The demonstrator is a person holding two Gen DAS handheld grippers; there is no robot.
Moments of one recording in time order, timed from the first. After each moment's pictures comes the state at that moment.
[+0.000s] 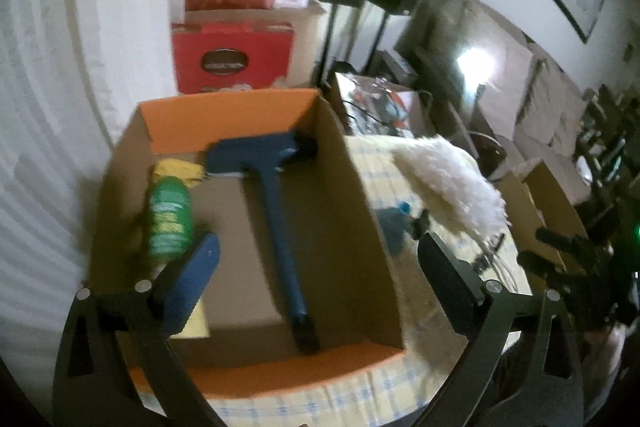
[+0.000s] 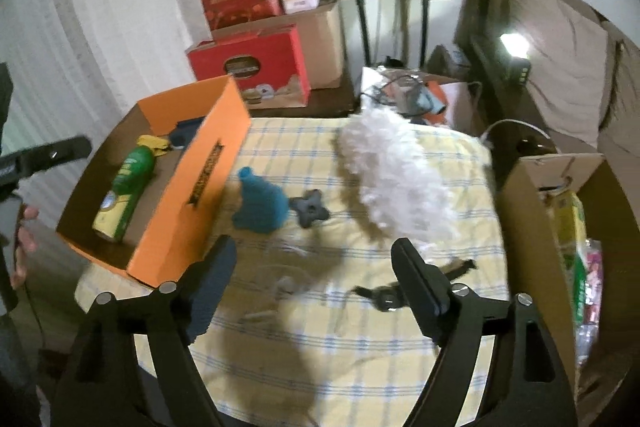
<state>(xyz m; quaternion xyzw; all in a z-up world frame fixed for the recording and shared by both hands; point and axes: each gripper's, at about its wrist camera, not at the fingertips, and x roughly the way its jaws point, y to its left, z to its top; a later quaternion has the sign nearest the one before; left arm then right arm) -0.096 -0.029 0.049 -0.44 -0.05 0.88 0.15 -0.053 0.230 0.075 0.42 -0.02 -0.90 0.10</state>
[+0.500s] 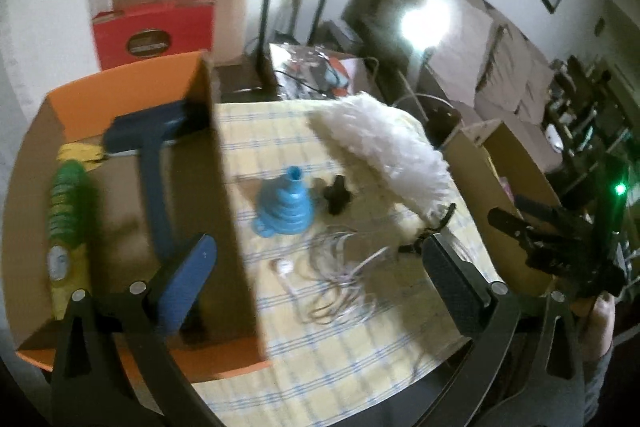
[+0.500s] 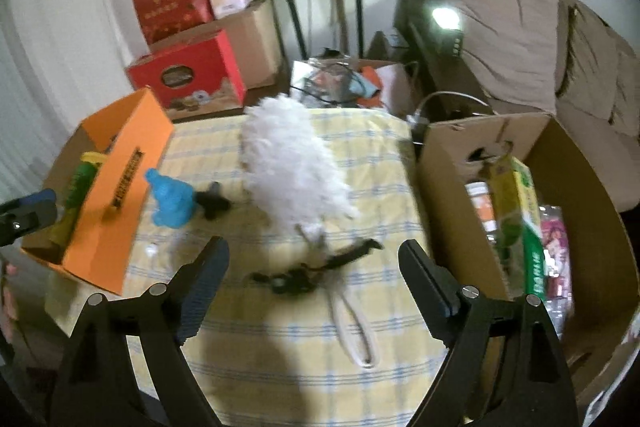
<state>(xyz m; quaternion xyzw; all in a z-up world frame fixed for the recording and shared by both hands) -0.082 0.070 0.023 -0.47 -0.04 0.85 0.23 -0.047 0.313 0.060 0.43 -0.04 -0.90 0.02</state>
